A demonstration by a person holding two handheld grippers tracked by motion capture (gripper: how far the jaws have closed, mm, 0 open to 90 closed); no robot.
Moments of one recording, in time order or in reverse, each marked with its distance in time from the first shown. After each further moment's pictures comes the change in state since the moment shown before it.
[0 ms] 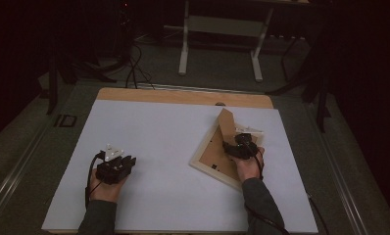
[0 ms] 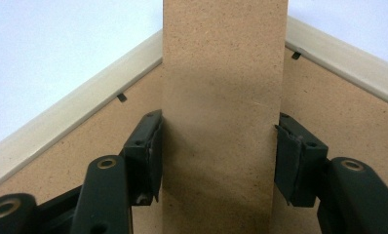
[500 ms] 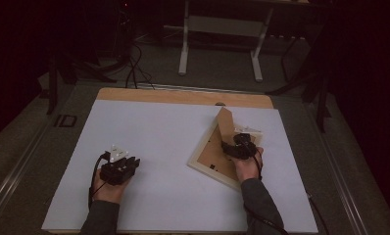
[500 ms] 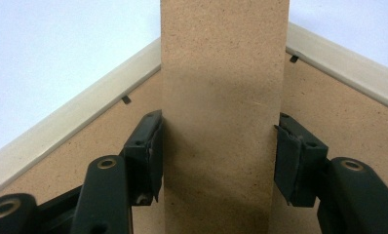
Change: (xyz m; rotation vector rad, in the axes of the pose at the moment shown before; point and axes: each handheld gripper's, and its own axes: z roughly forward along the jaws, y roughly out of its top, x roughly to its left) left arm -0.011 0.001 0.004 0.014 -0.020 0.033; right arm 0.006 0.001 -0.002 -0.013 0.014 -0.002
